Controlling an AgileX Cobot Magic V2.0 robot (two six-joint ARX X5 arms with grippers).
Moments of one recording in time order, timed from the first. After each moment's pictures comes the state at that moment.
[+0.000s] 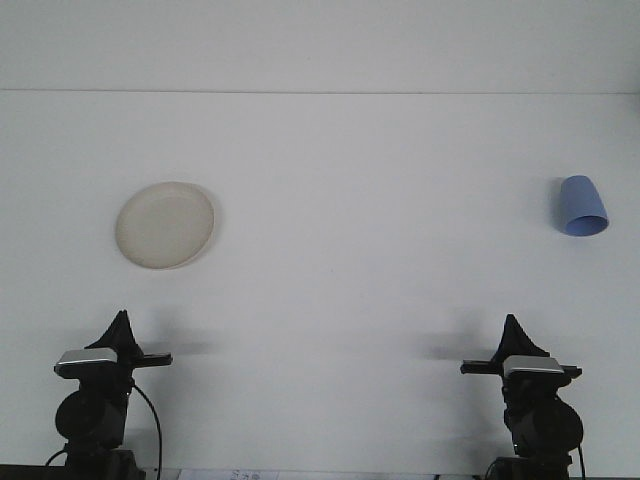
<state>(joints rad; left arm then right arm) -0.03 0.00 0.03 0.02 -0.16 0.04 -0.04 0.00 0.01 -0.06 -0.02 0.04</state>
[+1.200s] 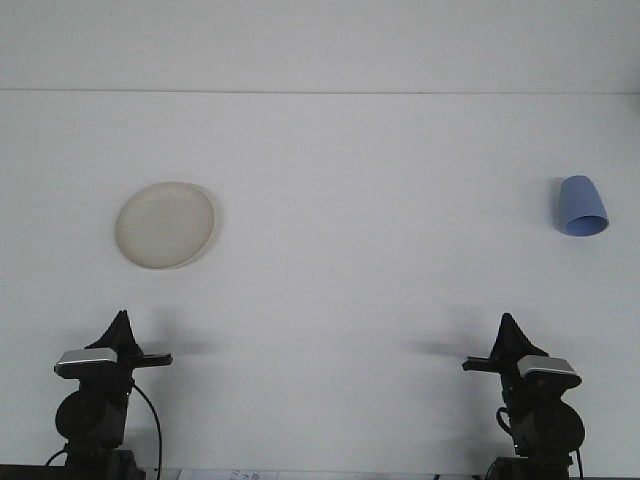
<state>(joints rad) -0.03 0.00 0.03 0.02 -0.16 0.04 -0.04 0.00 0.01 -0.02 -0.06 0.32</state>
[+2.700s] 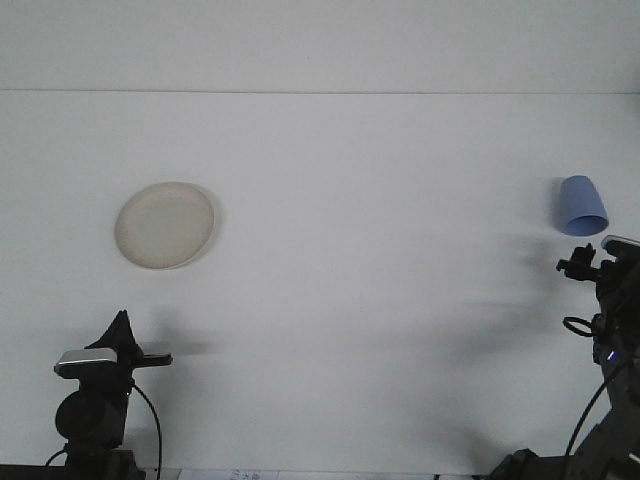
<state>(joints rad) -0.03 0.00 0.03 0.02 -0.16 0.04 -0.59 1.47 0.73 0.34 -0.21 -0.11</state>
